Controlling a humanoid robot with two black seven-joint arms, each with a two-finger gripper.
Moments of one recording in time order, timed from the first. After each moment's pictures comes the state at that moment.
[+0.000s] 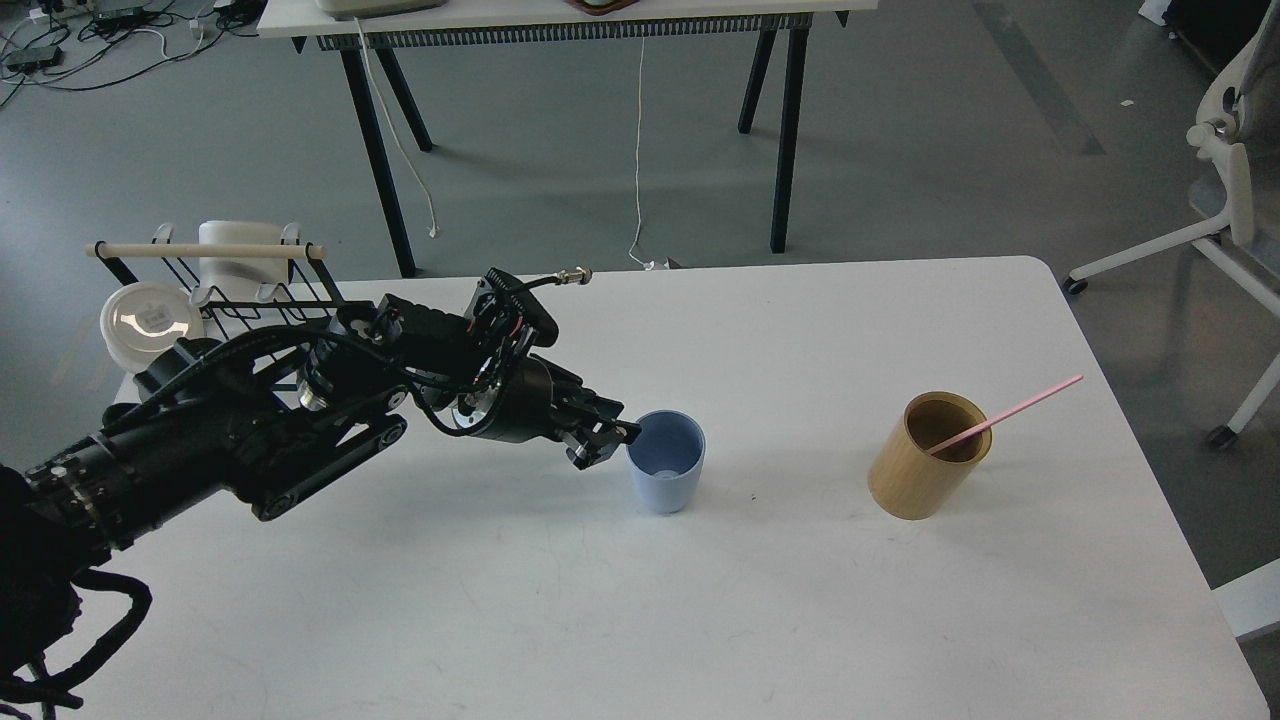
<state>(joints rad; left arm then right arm) -0.89 0.28 -0.42 -1.02 2.18 -0.49 -0.49 0.43 -0.92 0.46 0.67 0.26 0.49 0.49</state>
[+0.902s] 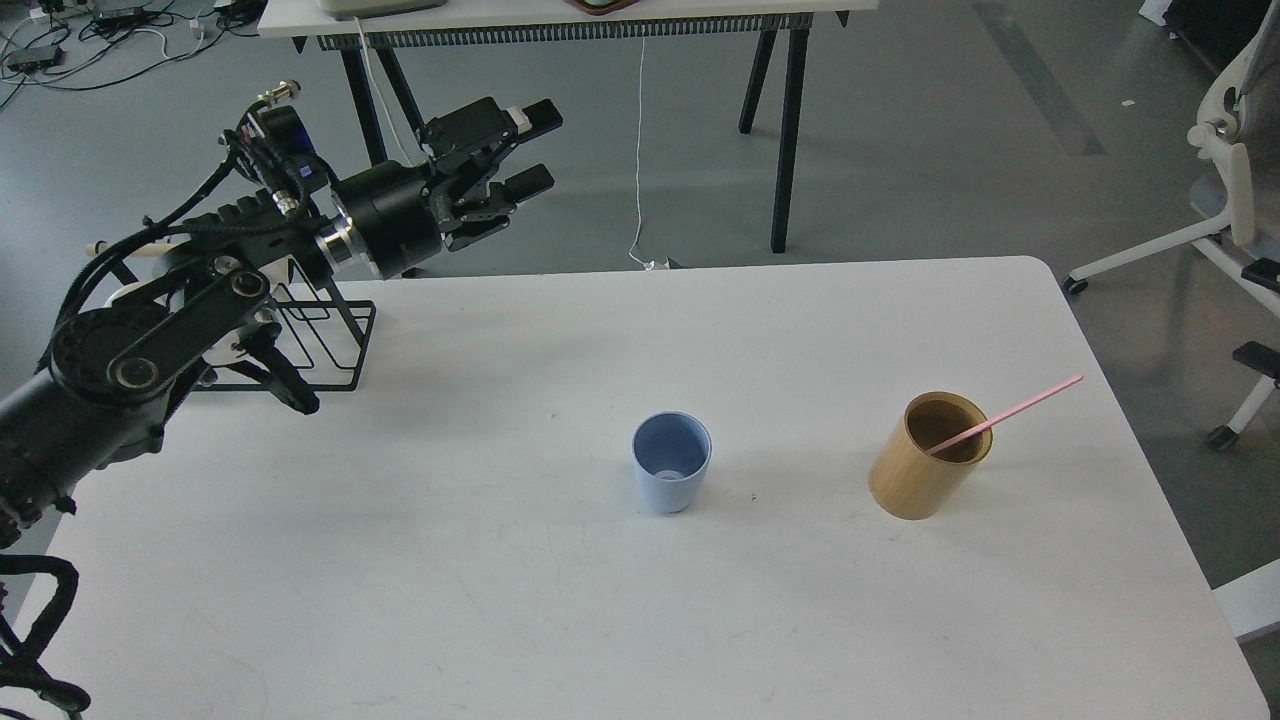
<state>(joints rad) -0.86 0.41 -0.63 -0.91 0.94 -0.49 -0.49 0.44 -1.22 0.56 1.09 -0.67 0.49 0.49</state>
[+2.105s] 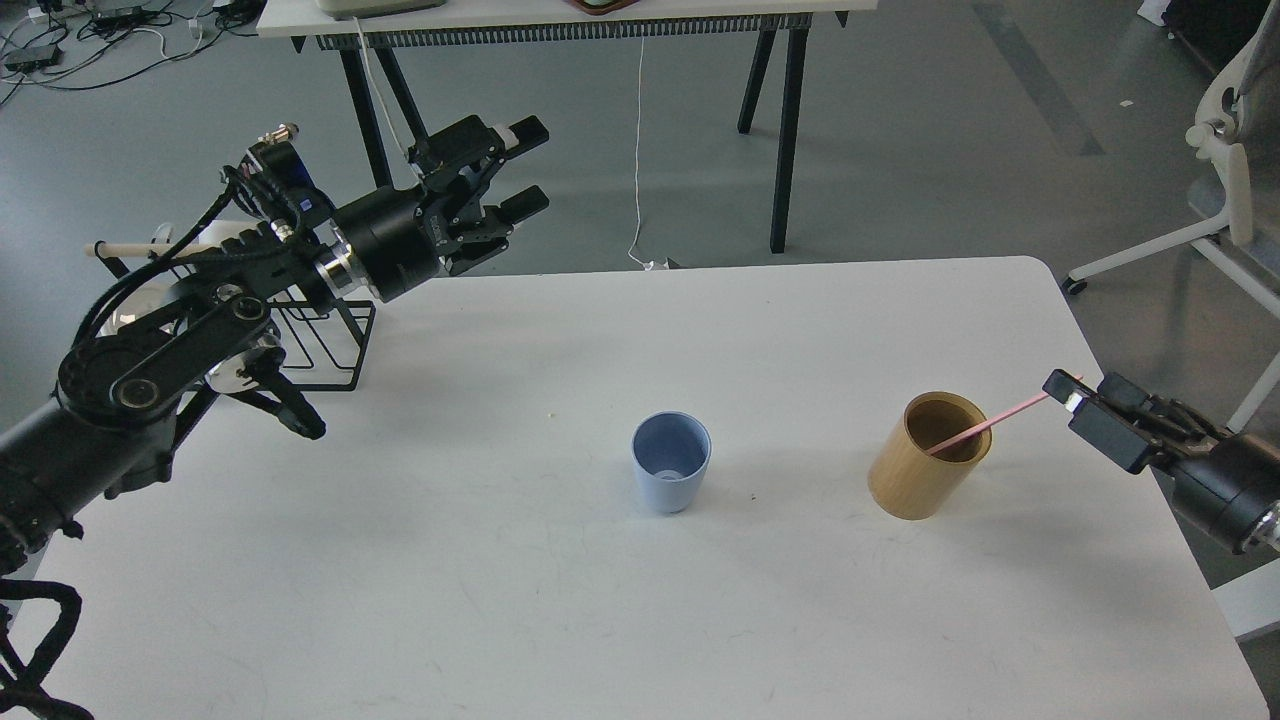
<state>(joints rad) -0.81 0.40 -0.64 -0.91 0.88 -0.49 -0.49 0.42 -1.11 0.25 1.39 -1.21 -0.49 0.49</state>
